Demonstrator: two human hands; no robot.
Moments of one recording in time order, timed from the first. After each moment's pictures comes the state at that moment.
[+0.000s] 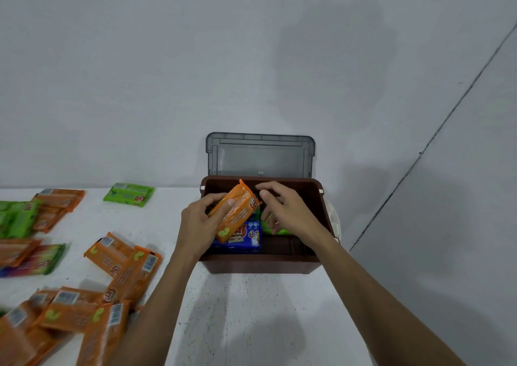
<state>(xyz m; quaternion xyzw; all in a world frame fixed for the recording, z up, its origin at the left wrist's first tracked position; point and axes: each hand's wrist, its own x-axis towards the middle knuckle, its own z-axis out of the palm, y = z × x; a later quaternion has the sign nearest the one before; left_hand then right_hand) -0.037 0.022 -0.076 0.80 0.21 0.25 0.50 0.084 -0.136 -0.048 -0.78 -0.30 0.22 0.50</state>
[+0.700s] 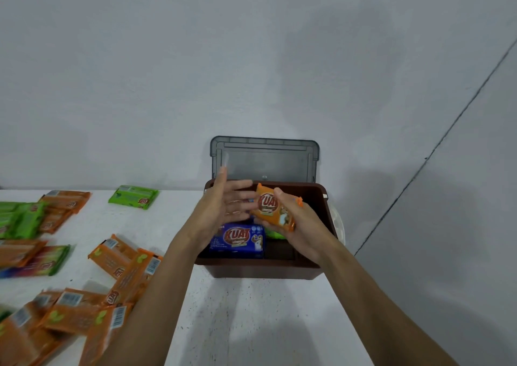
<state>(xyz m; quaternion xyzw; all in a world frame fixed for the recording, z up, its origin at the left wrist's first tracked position) -0.018 0.015 -0.027 0.64 0.20 0.08 0.74 0.074 -0.148 -0.047 -0.54 -0.11 0.41 0.73</state>
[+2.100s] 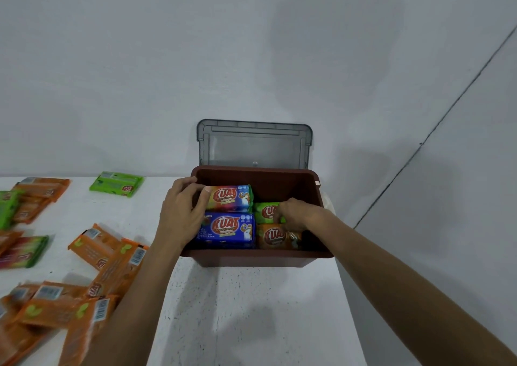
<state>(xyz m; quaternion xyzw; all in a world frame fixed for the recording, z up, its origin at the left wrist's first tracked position) -0.023 0.048 -0.099 0.89 0.28 0.21 0.29 0.148 -0.141 -0.093 -0.86 -0.42 0.29 -0.06</state>
